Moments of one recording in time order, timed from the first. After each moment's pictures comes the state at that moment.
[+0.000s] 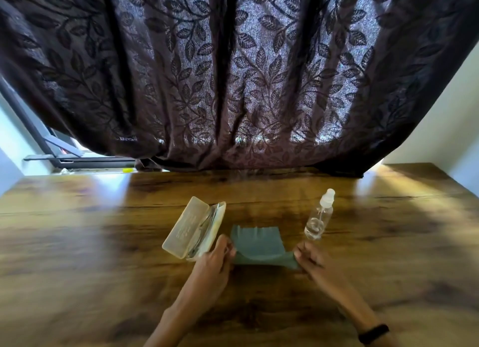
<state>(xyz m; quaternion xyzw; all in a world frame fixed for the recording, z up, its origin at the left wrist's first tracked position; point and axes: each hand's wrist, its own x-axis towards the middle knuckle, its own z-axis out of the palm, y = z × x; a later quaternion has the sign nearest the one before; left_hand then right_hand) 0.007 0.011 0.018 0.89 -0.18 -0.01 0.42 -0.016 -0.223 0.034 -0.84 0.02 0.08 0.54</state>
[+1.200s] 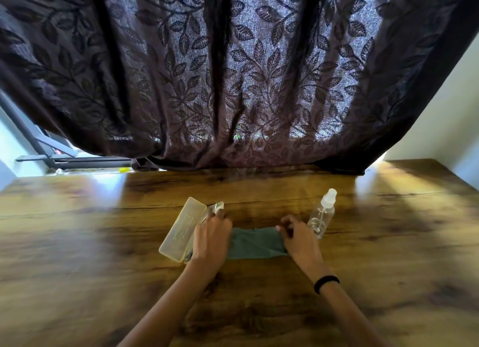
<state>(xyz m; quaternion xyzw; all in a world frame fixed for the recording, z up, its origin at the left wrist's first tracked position) 0.063 -0.016 0.044 0.99 -0.13 0.04 0.04 0.054 -0.202 0.012 -0.93 0.10 -0.06 0.35</state>
